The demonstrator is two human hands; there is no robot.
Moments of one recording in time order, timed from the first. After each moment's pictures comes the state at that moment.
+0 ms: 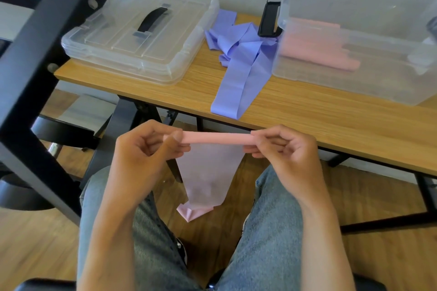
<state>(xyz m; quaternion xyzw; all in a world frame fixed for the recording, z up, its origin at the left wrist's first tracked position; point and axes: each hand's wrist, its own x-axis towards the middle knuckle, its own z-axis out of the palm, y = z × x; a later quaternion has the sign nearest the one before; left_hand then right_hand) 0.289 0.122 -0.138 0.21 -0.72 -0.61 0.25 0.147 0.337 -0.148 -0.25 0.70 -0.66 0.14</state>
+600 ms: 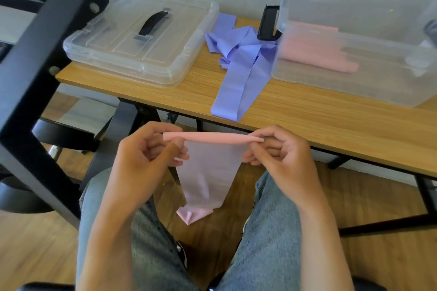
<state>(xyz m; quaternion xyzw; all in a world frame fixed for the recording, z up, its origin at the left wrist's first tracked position) 0.293 0.122 -0.137 0.22 -0.74 -0.59 0.23 0.149 0.334 -0.148 -0.27 0.74 -0.60 0.15</state>
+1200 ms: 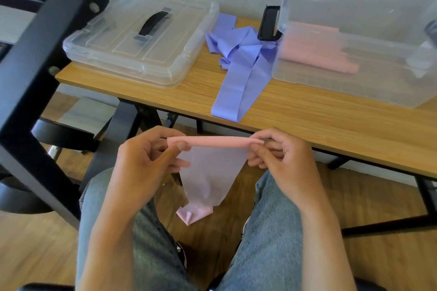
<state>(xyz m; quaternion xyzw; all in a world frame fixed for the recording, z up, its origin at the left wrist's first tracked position) 0.291 0.119 -0.141 0.23 -0.77 -0.56 0.20 0.145 0.335 -0.151 -0.27 0.78 -0.54 0.13</state>
